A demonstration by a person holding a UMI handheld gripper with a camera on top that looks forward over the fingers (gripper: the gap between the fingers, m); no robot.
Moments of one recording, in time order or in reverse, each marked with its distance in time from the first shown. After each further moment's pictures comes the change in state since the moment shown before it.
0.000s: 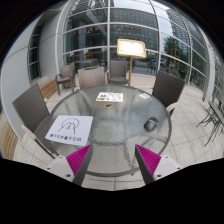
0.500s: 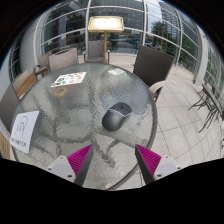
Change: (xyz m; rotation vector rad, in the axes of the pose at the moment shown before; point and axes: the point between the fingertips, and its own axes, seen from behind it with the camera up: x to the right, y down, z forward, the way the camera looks) arm 0.194 0.040 0.169 -0.204 0.140 0.088
